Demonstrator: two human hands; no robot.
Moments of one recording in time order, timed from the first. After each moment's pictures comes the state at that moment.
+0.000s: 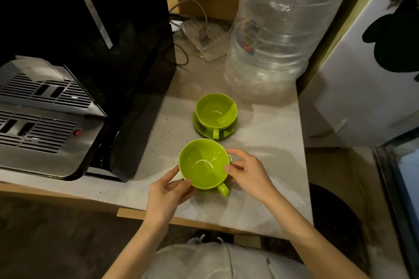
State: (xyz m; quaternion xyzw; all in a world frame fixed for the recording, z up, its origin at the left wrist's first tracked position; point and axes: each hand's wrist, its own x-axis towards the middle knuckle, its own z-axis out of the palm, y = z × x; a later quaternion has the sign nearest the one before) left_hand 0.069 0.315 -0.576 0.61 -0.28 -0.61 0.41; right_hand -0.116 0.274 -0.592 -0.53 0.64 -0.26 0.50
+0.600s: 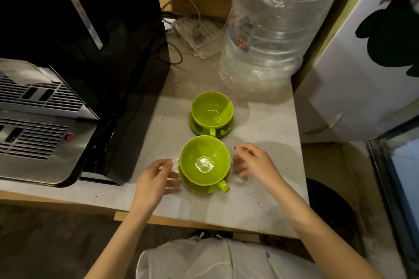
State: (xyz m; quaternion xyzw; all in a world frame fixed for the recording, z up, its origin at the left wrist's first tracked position) left_hand 0.092 0.283 -0.589 0.68 -0.37 -0.55 0.32; right_hand -0.137 0.254 -0.601 -0.42 0.68 -0.28 0.54
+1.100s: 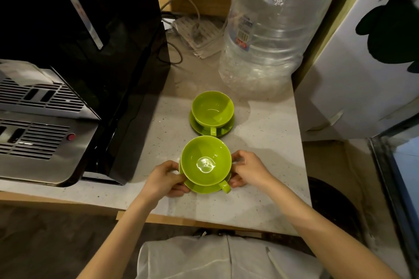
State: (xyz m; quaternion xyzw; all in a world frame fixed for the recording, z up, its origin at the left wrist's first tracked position) left_hand 0.093 0.265 -0.604 0.65 -0.40 -0.61 0.19; right_hand -0.124 0.253 -0.611 -0.41 0.69 -0.17 0.57
